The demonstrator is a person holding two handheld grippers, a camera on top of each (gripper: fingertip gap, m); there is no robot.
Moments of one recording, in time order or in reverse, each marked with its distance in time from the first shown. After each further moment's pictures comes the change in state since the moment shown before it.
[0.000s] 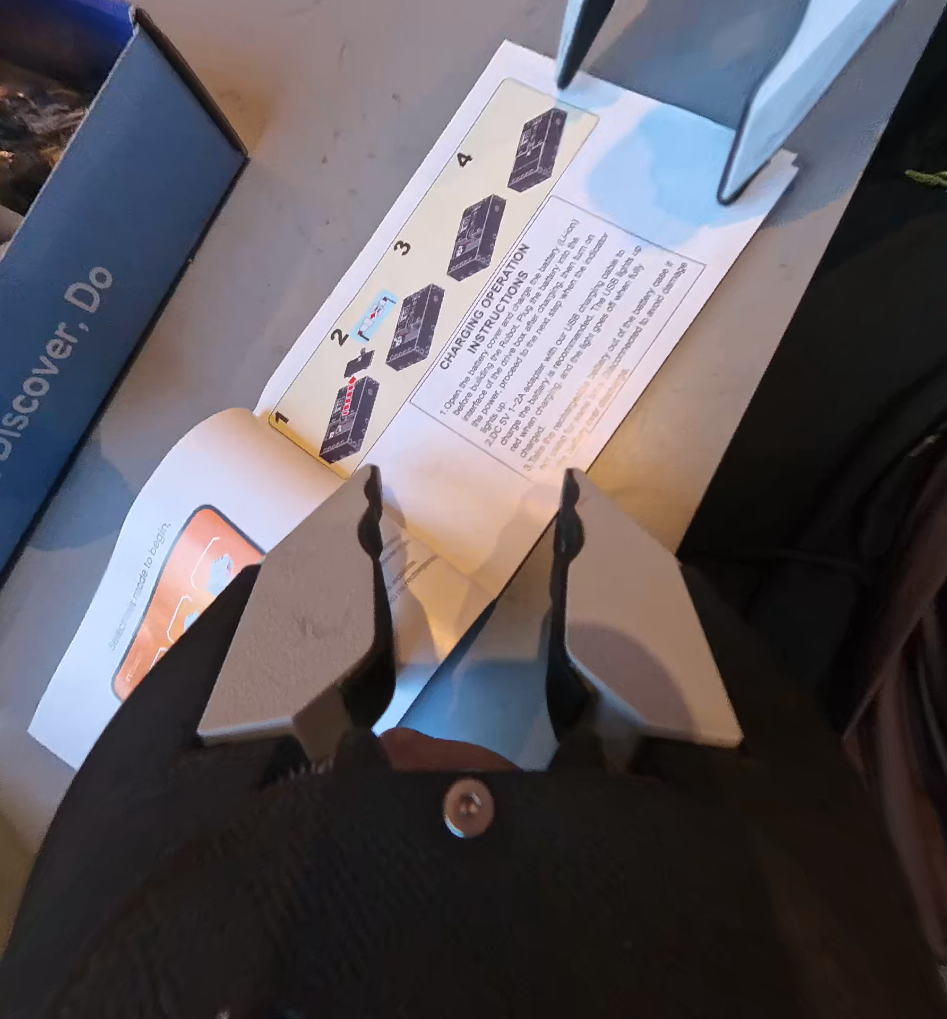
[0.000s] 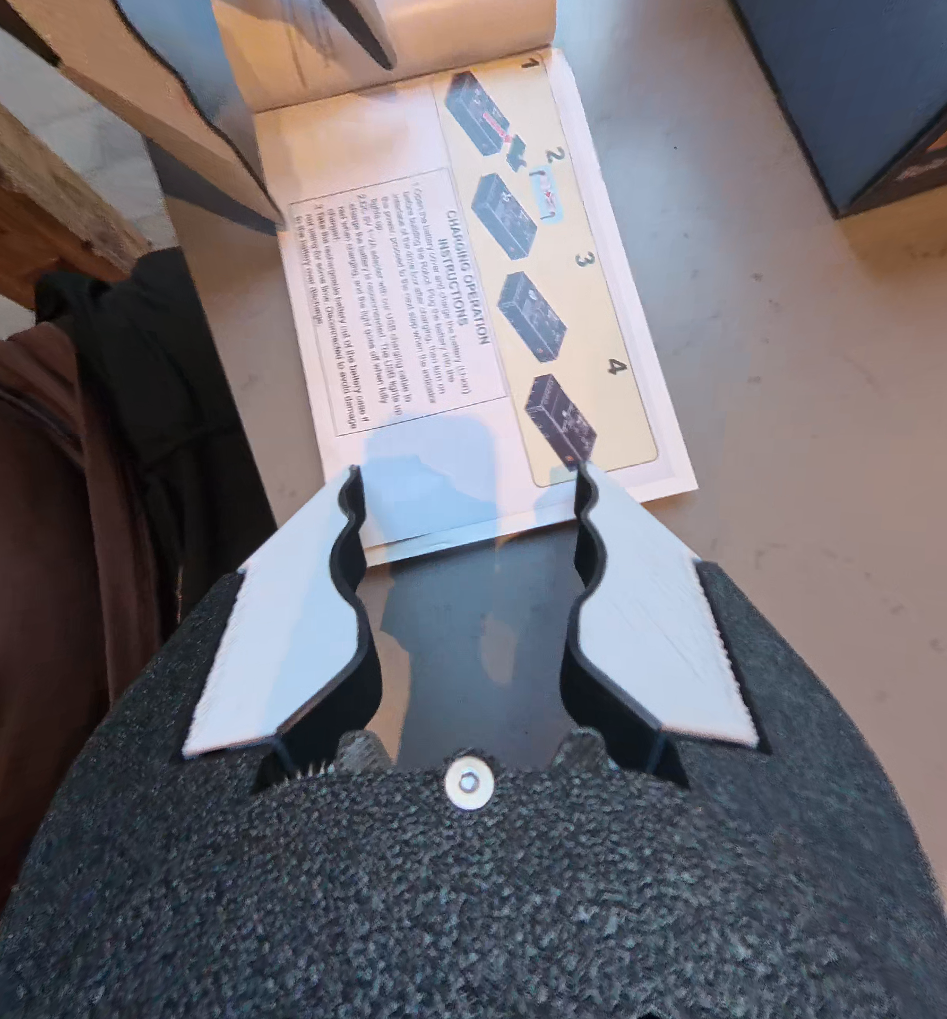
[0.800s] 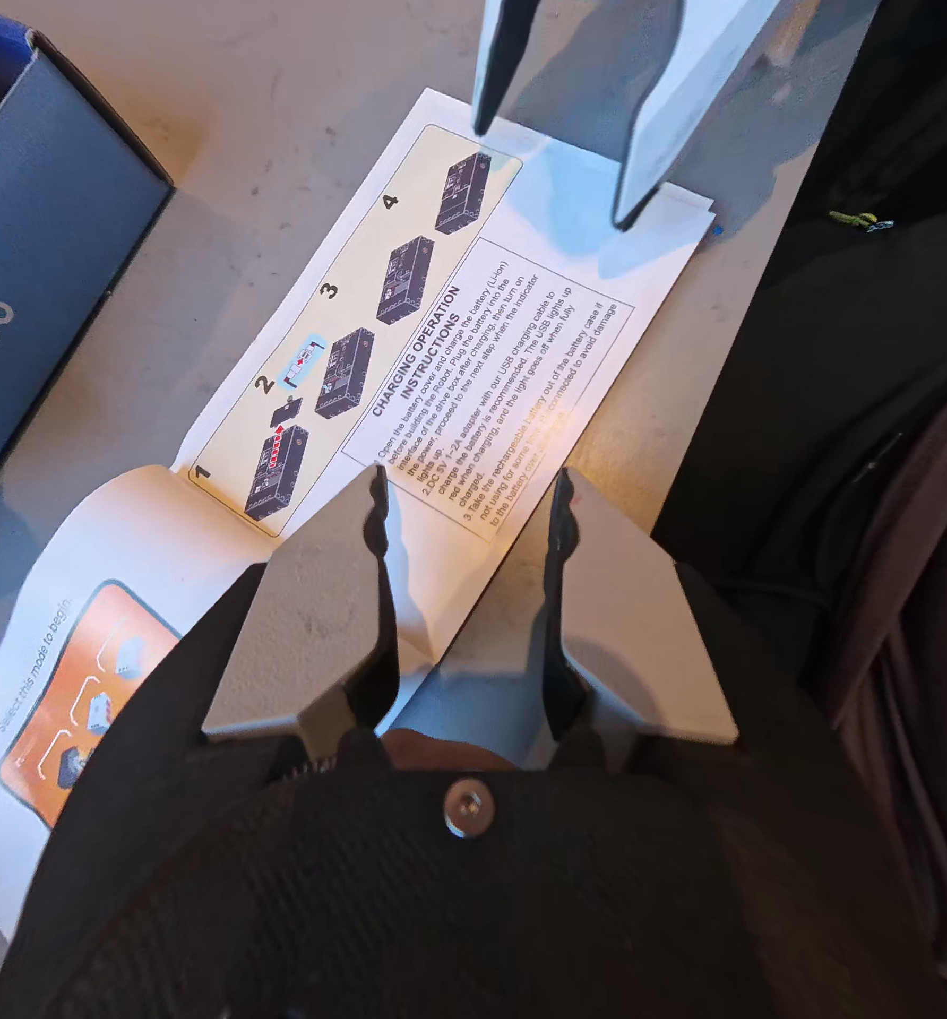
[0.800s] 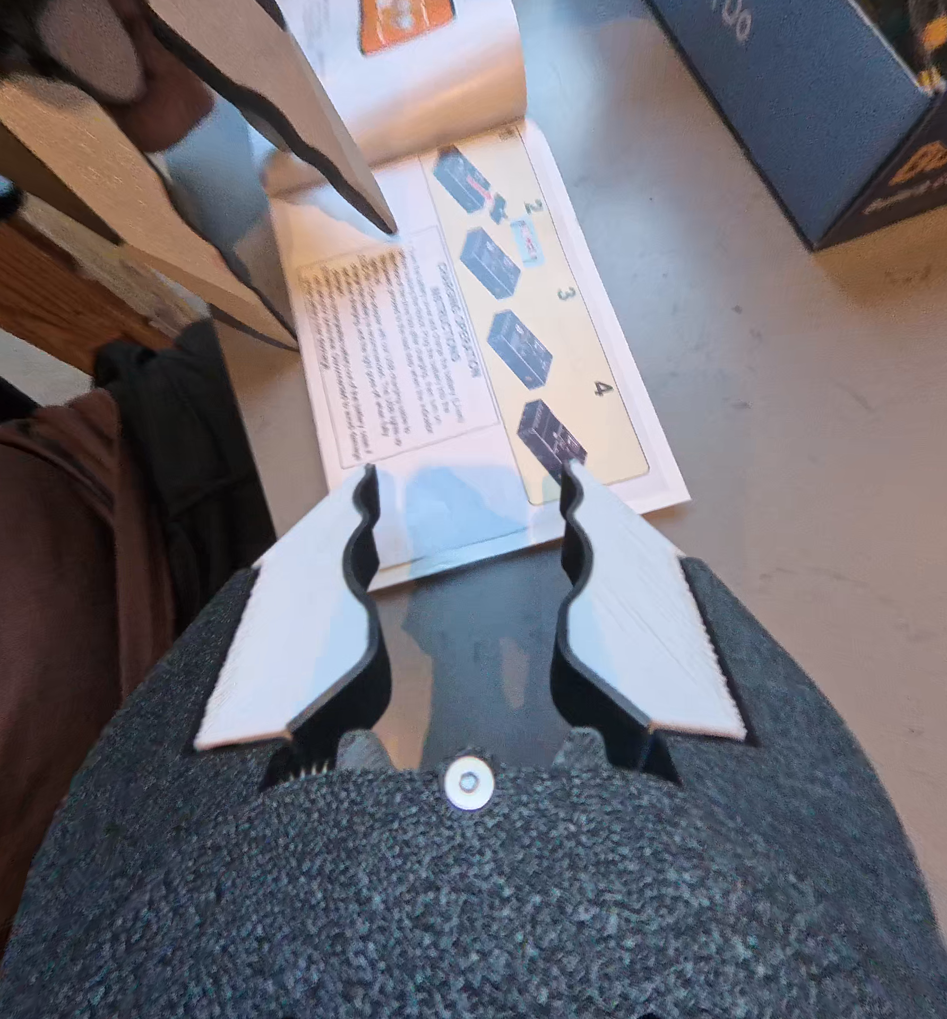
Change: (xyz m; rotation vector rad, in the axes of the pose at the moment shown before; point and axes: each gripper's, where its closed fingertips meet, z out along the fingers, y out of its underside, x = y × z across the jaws) left arm 0.022 -0.010 0.015 0.037 0.067 -0.014; right arm 0.004 -0.012 -0.001 0.093 -0.044 0.049
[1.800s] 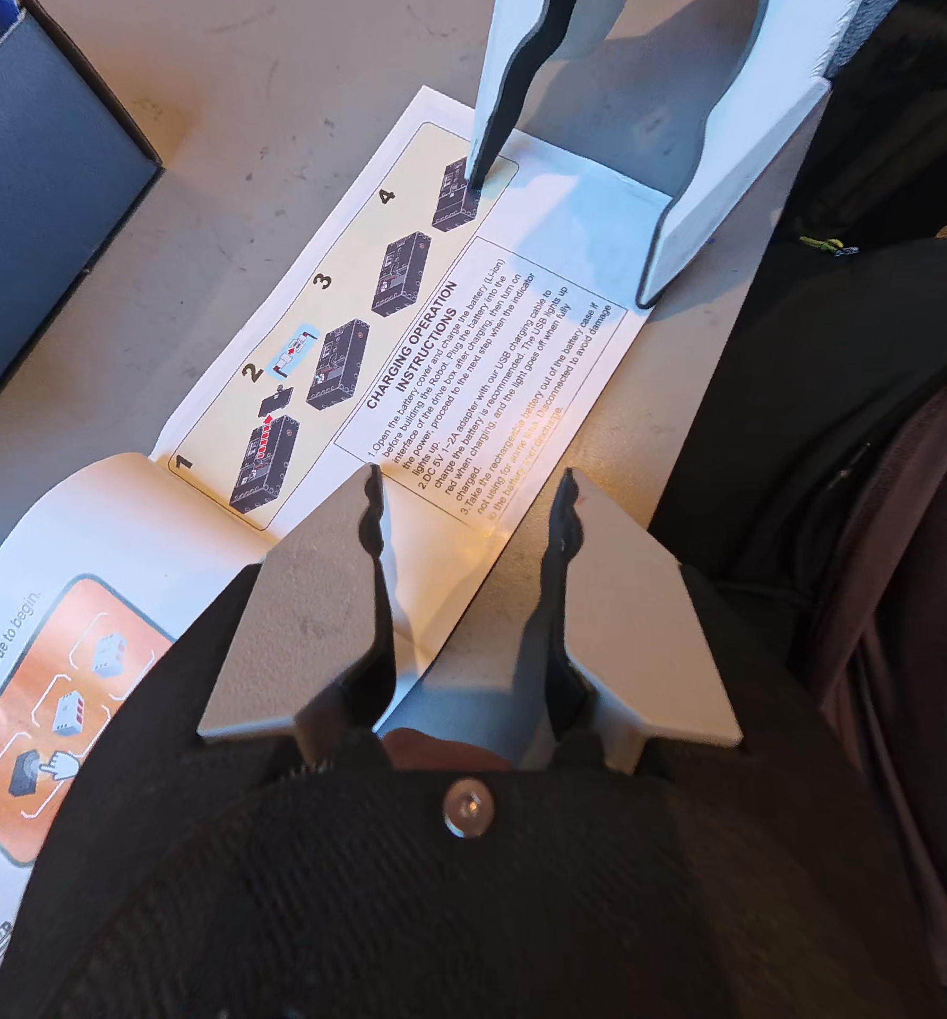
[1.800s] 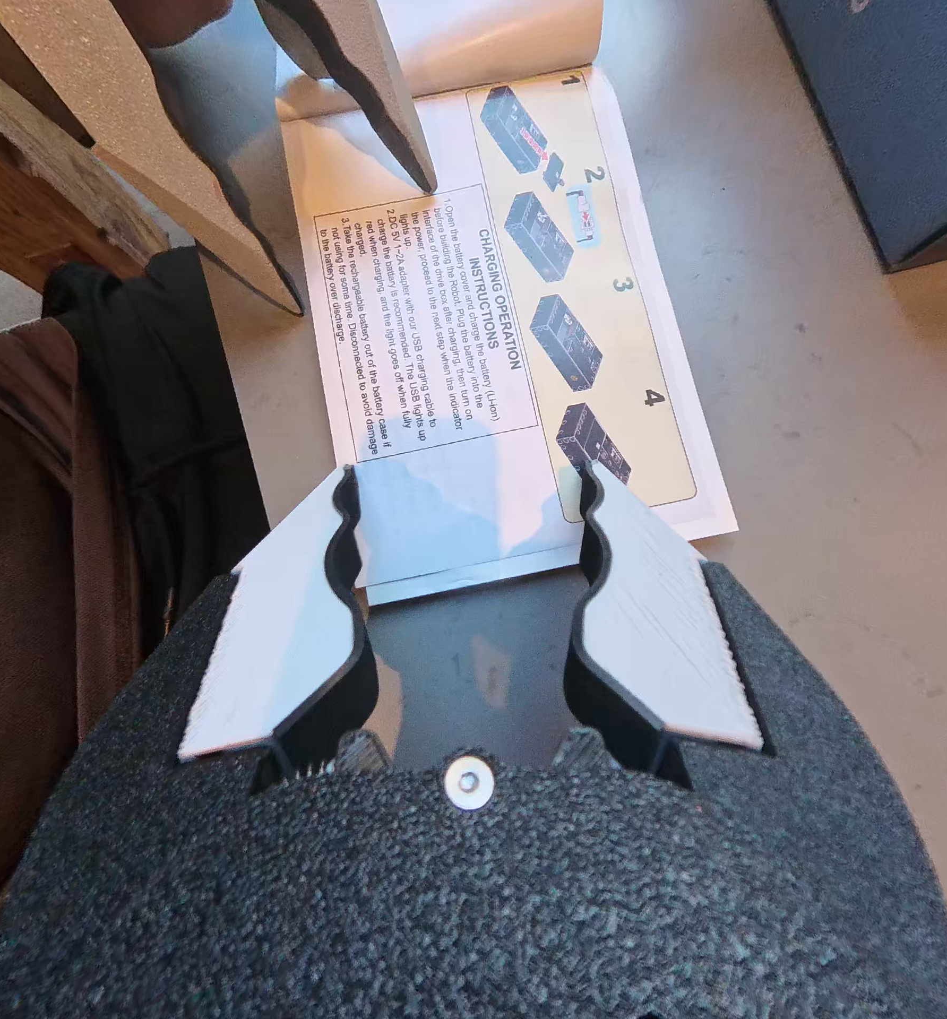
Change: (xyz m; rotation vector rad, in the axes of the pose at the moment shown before) left arm 0.001 0.003 0.000 0.027 0.043 -0.050; right arm -0.012 0.005 0.016 -0.076 0.001 -0.110
